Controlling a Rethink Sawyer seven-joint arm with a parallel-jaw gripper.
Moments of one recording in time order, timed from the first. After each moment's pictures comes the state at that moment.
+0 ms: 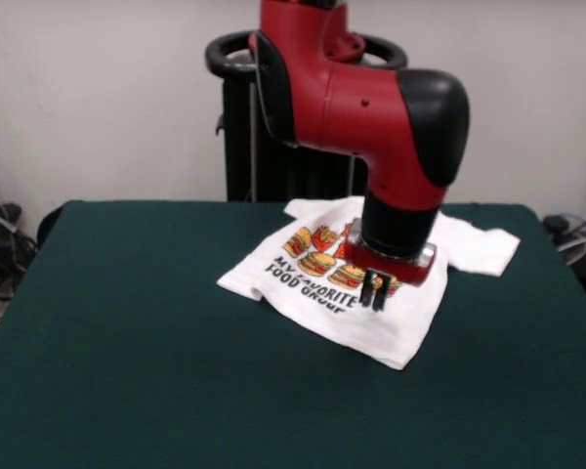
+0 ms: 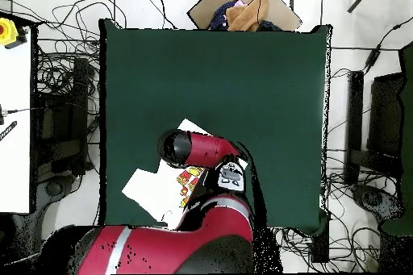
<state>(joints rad) -0.04 -0.39 -0.12 1.70 0.09 0.38 1.93</state>
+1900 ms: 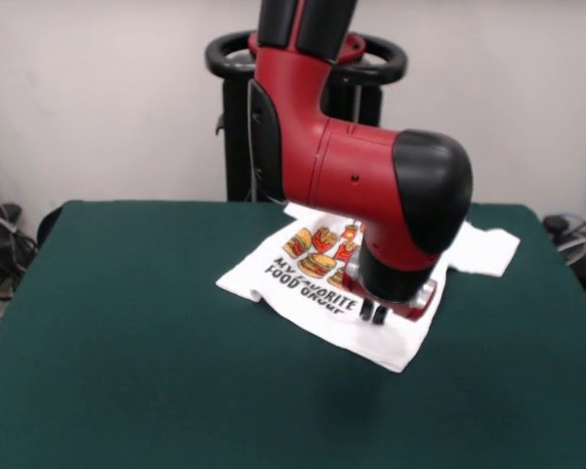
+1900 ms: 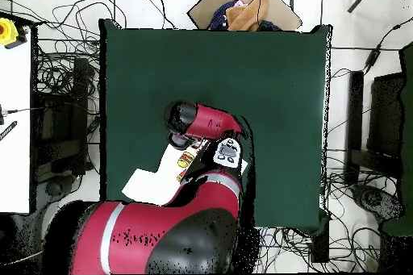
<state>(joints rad) 0.00 -0.22 -0.20 1.42 0.22 0.77 1.93</state>
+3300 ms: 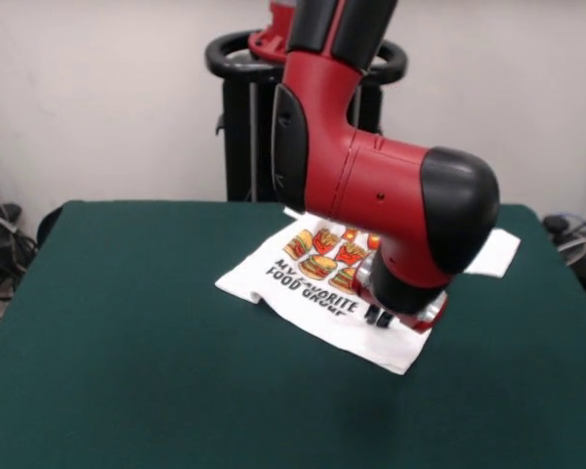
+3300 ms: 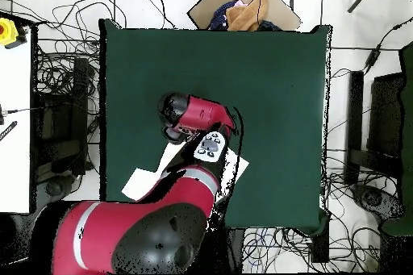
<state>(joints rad) 0.09 -0.13 -0.33 1.30 0.32 0.89 1.98</state>
